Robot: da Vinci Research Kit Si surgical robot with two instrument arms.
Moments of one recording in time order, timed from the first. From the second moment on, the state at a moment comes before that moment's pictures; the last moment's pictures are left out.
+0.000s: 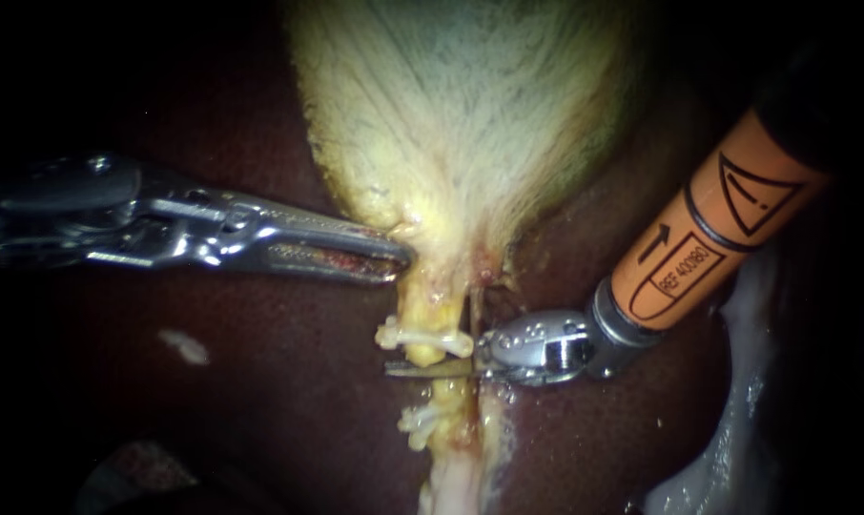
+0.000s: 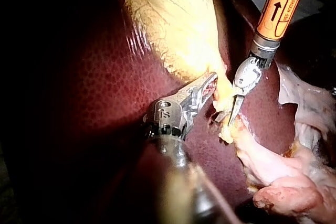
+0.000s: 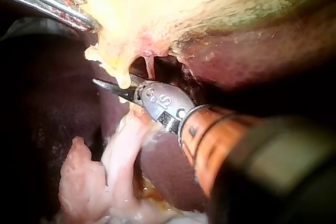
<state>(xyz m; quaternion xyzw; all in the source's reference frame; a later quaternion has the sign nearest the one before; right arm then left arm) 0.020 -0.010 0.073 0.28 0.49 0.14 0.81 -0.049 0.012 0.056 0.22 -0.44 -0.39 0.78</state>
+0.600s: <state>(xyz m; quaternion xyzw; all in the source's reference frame) 0.020 -0.012 0.071 0.28 0.50 0.14 0.81 -0.049 0.012 0.056 0.22 -0.44 -0.39 0.78</state>
